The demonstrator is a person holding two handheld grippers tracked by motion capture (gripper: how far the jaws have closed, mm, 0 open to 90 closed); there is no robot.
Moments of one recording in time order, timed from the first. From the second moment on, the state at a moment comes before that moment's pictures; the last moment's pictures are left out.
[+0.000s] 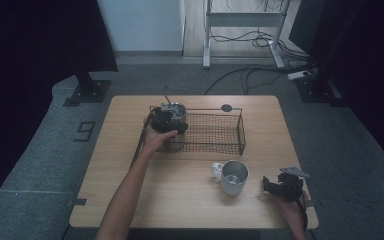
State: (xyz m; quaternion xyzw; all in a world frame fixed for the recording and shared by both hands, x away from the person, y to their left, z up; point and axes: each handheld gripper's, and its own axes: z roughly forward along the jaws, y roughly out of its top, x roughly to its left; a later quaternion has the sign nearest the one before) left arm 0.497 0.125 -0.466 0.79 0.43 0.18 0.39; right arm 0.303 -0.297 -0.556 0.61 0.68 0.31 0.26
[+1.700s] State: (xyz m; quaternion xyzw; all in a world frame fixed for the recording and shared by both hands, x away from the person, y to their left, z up) left arm 0.474 0.138 -0.464 0.78 0.45 0.18 0.41; right arm 0.303 -0.297 -0.556 0.61 0.68 0.31 0.26
